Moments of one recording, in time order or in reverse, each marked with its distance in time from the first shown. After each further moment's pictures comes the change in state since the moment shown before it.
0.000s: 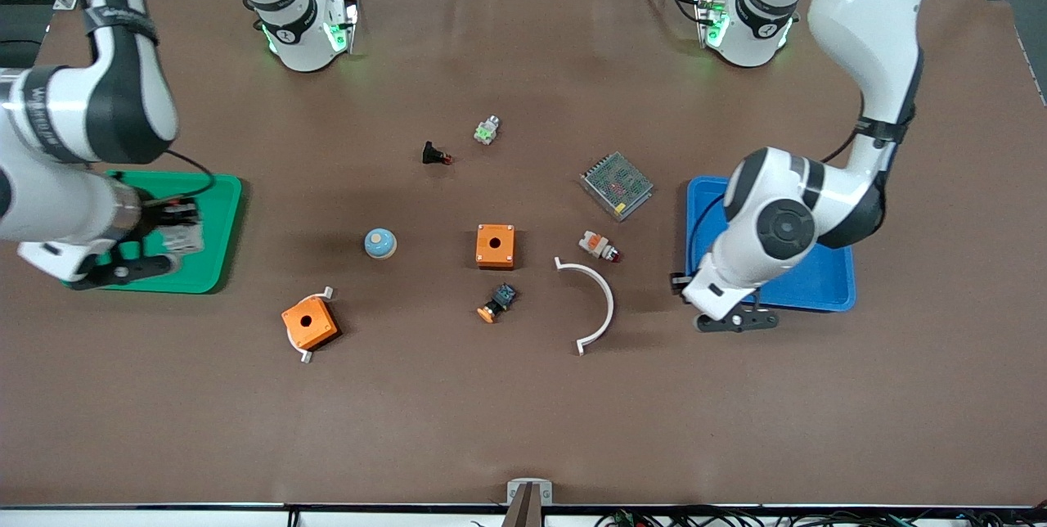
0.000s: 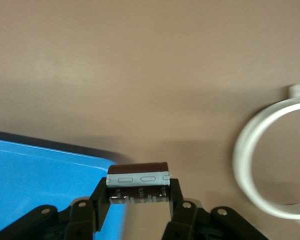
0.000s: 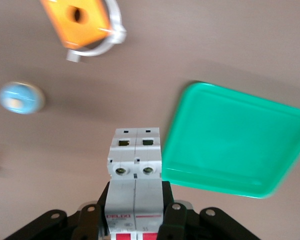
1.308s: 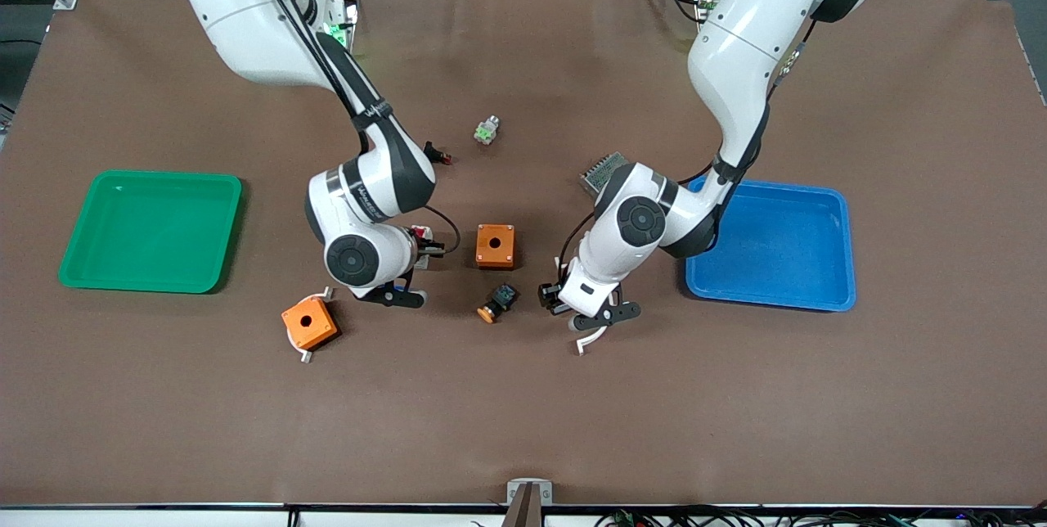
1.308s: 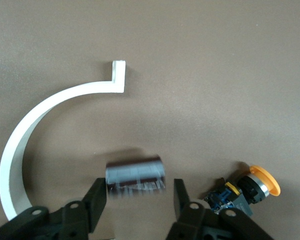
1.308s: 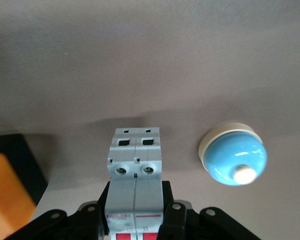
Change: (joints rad) left arm -0.245 0.288 0.014 0.187 -0.177 0.334 -0.235; right arm 0.378 0.436 0.000 0.085 0.271 0.298 0.620
